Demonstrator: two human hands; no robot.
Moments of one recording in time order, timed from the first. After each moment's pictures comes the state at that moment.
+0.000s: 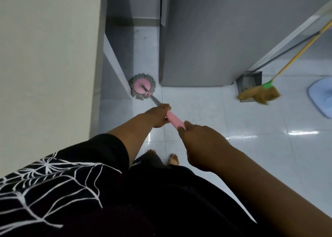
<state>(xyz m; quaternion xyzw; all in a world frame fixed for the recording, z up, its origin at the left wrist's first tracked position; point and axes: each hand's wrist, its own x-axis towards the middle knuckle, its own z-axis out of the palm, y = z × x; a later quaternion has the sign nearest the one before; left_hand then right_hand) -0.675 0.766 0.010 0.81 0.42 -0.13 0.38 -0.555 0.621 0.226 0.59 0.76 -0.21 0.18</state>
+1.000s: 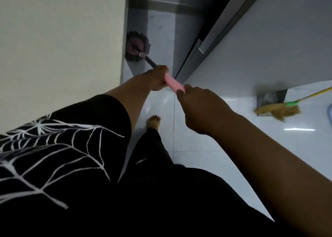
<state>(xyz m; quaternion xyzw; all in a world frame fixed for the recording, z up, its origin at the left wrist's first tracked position) -0.724 1.123 -0.002 0.77 0.49 -0.12 0.38 -0.602 0.982 0.180 0.59 0.78 -0.17 0.16</state>
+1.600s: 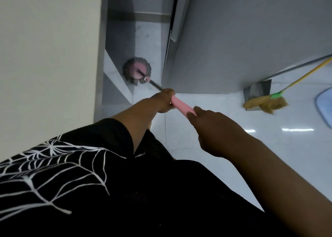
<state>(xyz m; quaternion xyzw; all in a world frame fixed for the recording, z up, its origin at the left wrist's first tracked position) -0.650 0.963 -0.001 0.79 0.44 -0.11 0.41 -0.524 0.817 0.211 0.59 0.76 -0.19 0.20</state>
